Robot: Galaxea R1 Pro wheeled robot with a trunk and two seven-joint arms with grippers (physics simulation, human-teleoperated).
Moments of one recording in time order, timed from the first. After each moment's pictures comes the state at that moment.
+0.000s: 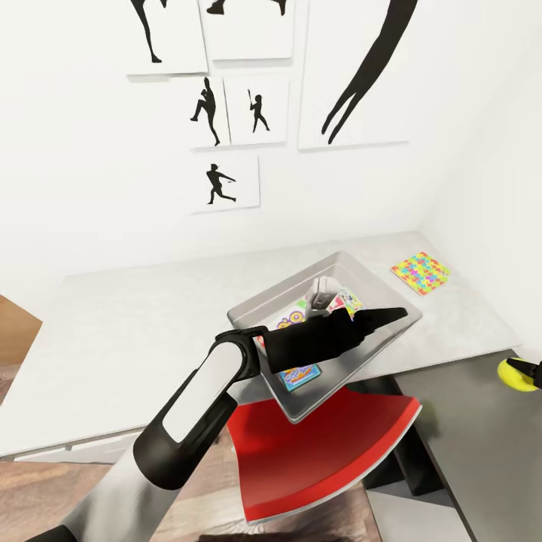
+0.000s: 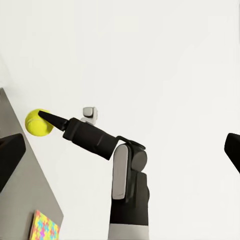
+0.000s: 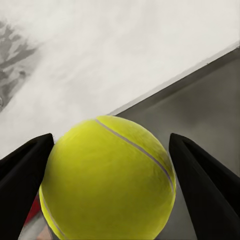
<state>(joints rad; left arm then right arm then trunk) -0.76 -0.15 -0.66 -1.60 1.55 0.66 0.17 -0.45 -0.39 -0.78 -1.58 0.17 1.04 0.81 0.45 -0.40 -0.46</state>
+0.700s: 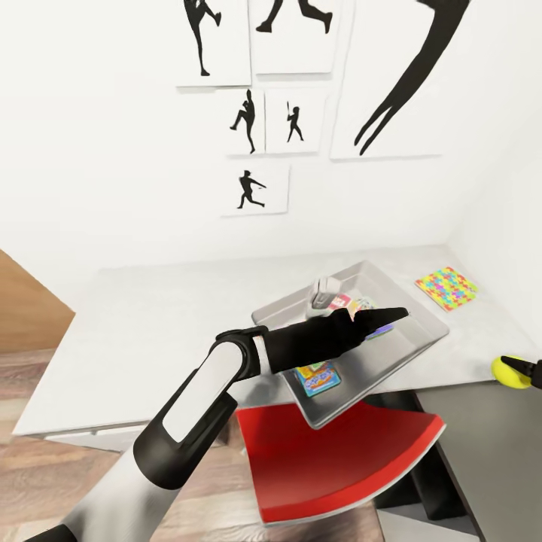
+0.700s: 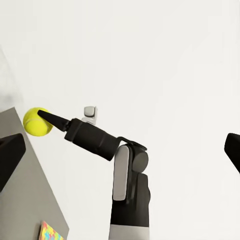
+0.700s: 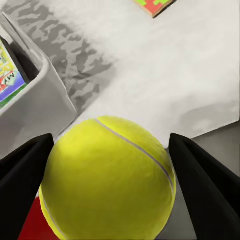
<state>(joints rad) -0.76 -0.15 -0.66 -1.60 1.55 0.67 0.17 -0.44 -0.39 -0.78 -1.60 0.17 1.04 0.90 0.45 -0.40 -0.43</state>
